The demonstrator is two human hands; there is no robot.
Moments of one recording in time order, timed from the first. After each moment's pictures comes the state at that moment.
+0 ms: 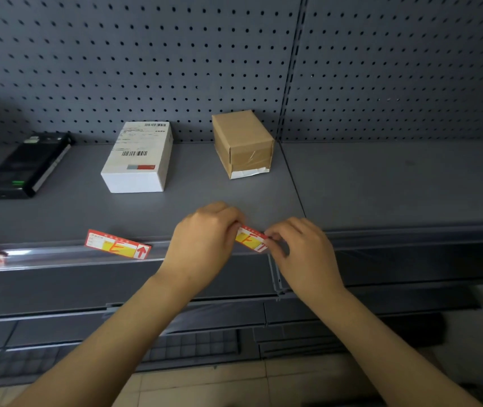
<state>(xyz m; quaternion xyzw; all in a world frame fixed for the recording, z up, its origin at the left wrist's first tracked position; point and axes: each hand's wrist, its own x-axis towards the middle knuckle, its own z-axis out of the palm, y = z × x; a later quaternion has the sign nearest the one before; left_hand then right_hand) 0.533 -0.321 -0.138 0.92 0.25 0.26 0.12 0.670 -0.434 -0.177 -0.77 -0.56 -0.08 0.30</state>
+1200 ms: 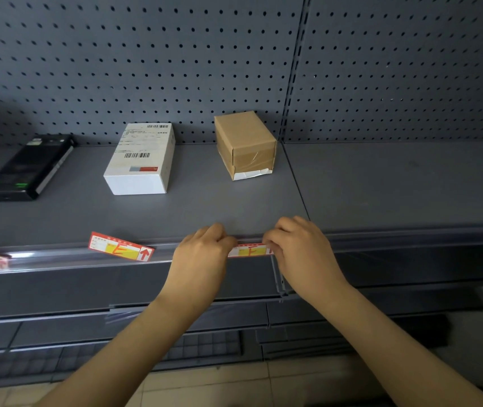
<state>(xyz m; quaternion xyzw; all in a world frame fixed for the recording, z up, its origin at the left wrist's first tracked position) 0.518 -0.327 -0.169 0.95 0.27 0.17 0.02 0.670 -0.424 -0.171 -0.76 -0.61 -0.06 0.19</state>
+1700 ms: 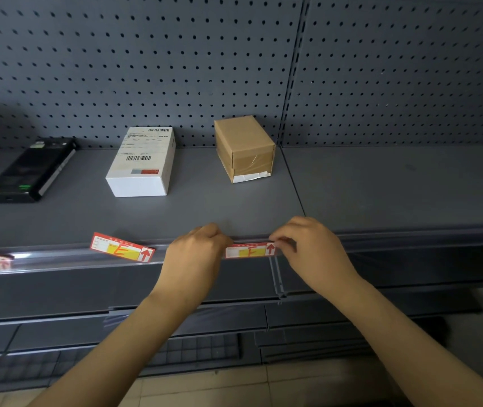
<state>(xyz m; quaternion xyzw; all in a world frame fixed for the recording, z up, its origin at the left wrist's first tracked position) 0.515 -0.318 -0.167 0.94 0.29 0.16 0.03 0.684 -0.435 -0.156 -0.77 -0.59 0.00 0.24</state>
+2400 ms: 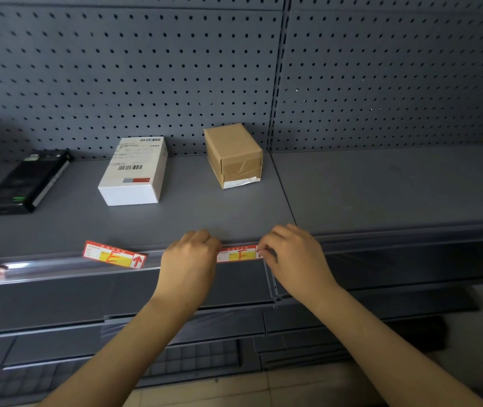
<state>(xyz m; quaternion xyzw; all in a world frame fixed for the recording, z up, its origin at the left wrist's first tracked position) 0.521 -0.327 -0.169 0.93 0.32 0.17 -0.01 0.675 -0.436 -0.170 -0.76 -0.60 -0.07 0.22</state>
